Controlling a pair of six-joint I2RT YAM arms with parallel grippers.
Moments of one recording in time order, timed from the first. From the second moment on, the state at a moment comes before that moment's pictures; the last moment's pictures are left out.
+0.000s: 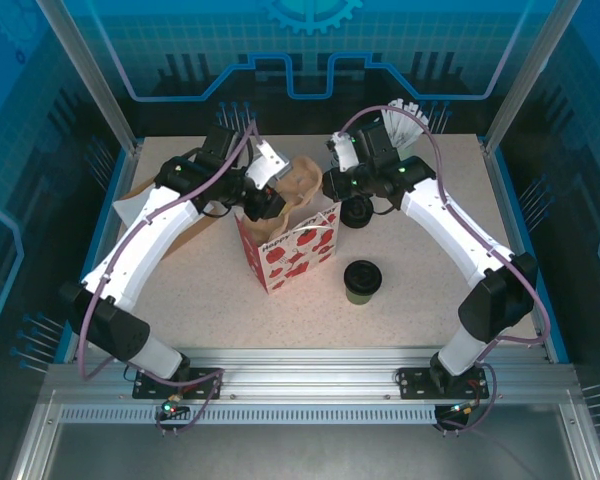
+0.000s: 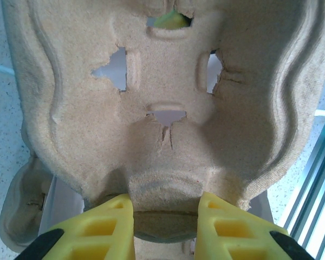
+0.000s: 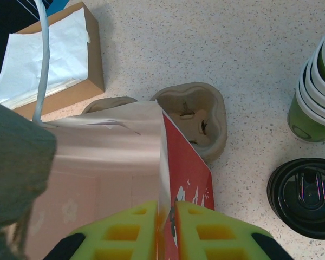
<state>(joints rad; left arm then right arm) -0.41 1.54 1.67 -1.03 0.41 0.26 0.50 1.66 1.65 -0.76 -0.21 0.18</state>
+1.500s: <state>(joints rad) -0.48 1.69 1.81 -1.22 0.21 0.34 0.45 1.65 1.64 -0.75 -0.30 0.19</state>
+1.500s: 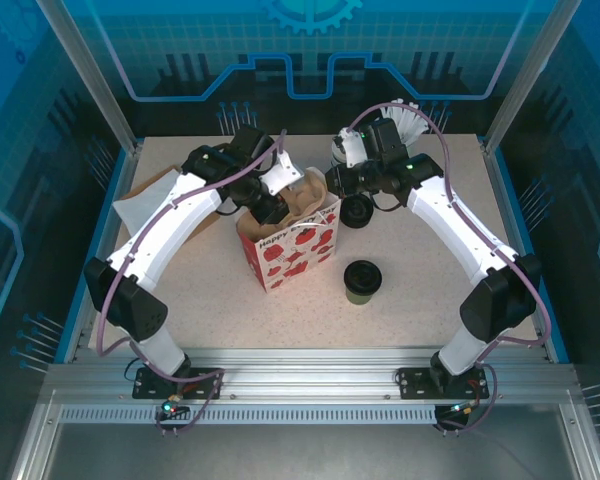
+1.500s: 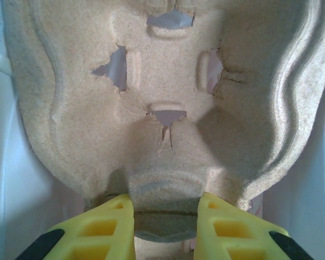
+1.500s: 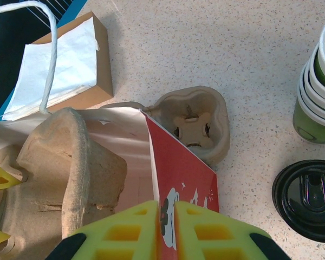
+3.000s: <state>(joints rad) -0.52 1.77 1.89 -1.32 0.14 0.36 0.45 1.65 1.64 -0.74 -0.30 0.17</state>
